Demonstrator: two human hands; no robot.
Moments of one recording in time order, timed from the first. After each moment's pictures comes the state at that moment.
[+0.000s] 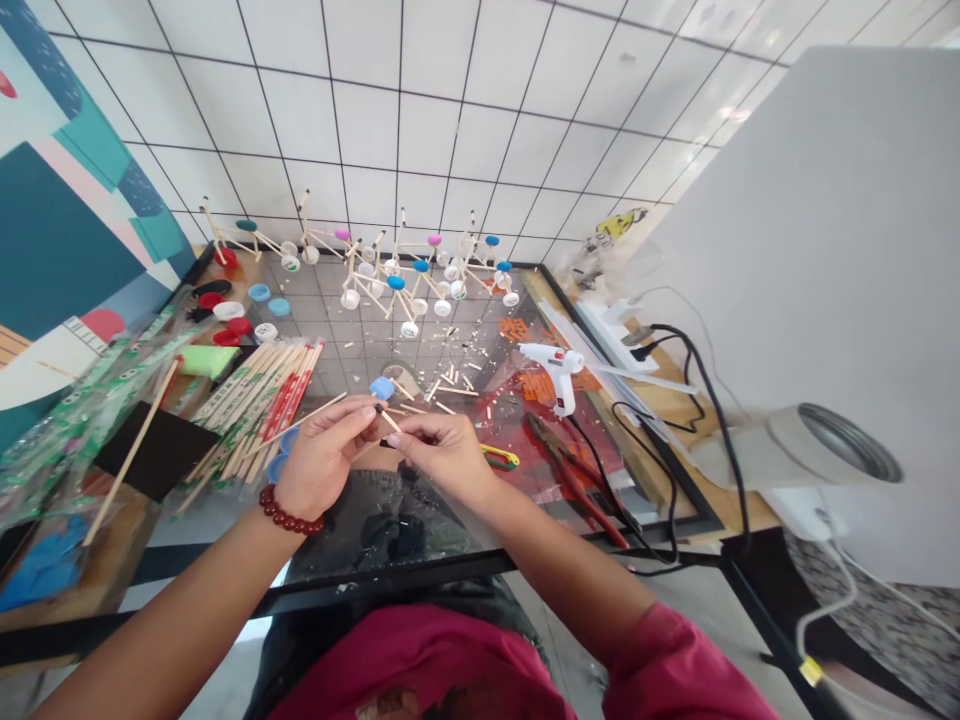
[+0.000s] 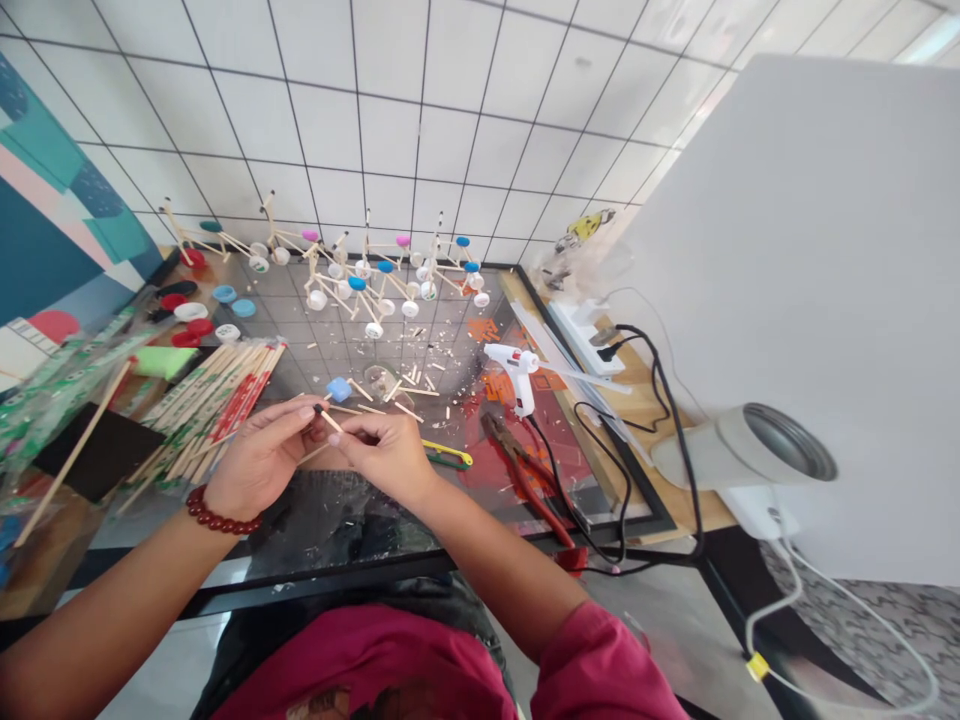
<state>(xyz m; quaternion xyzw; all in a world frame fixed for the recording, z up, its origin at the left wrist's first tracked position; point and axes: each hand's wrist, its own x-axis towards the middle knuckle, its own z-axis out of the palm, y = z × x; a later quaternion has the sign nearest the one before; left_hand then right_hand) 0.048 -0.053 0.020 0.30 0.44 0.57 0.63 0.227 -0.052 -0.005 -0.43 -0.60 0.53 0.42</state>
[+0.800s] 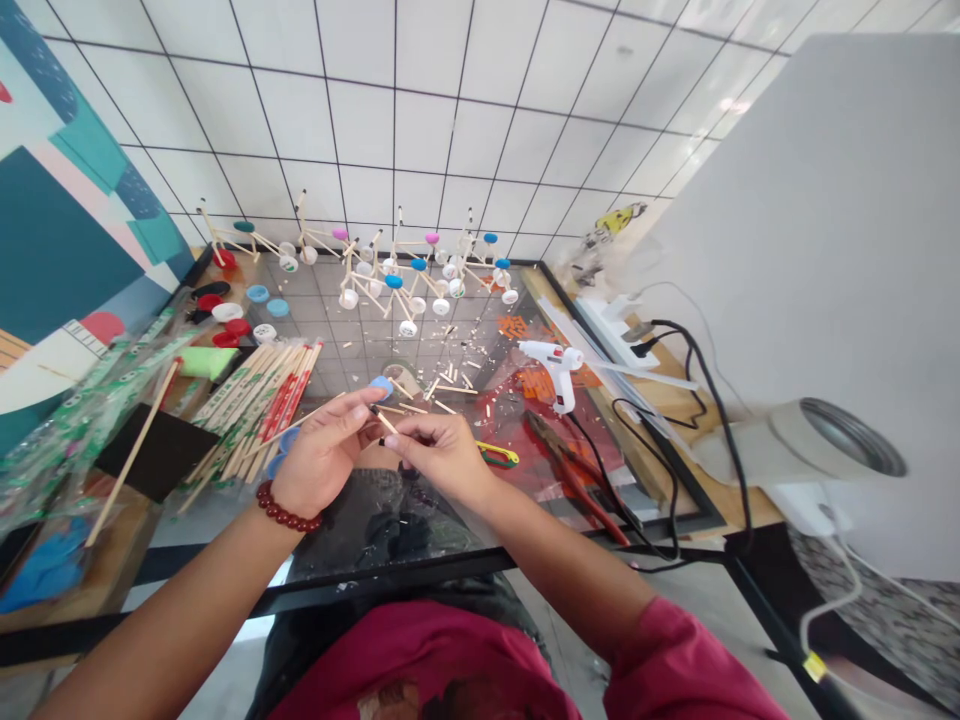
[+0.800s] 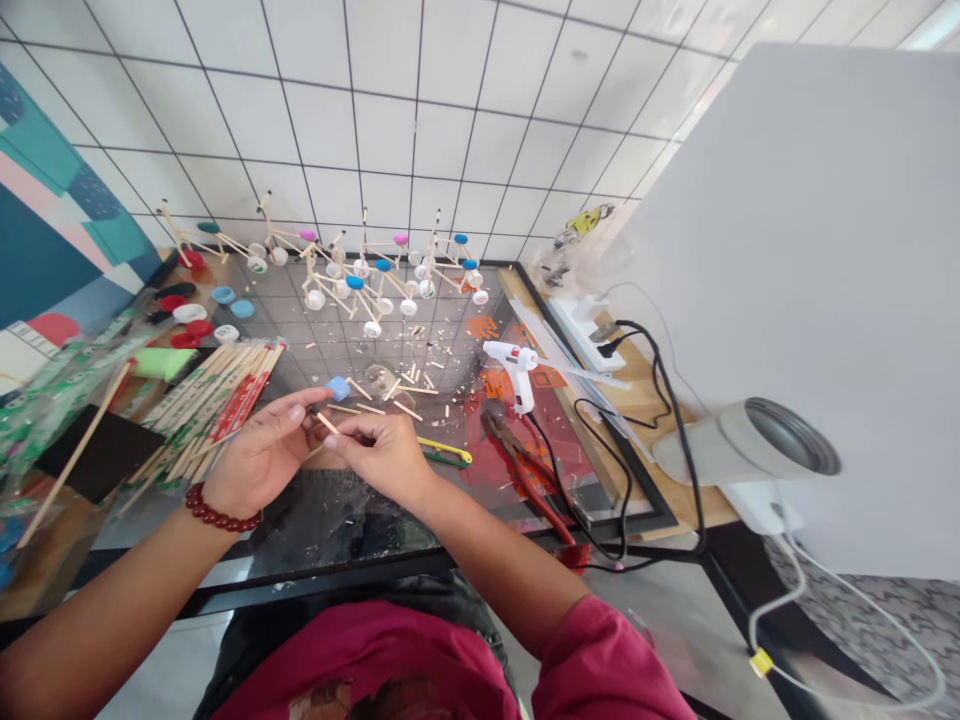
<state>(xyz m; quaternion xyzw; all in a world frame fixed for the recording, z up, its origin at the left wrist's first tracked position) 0.042 -0.052 0.016 0.30 0.36 0.55 0.69 0.226 -0.053 -0.001 -0.42 -0.60 0.54 0.41</state>
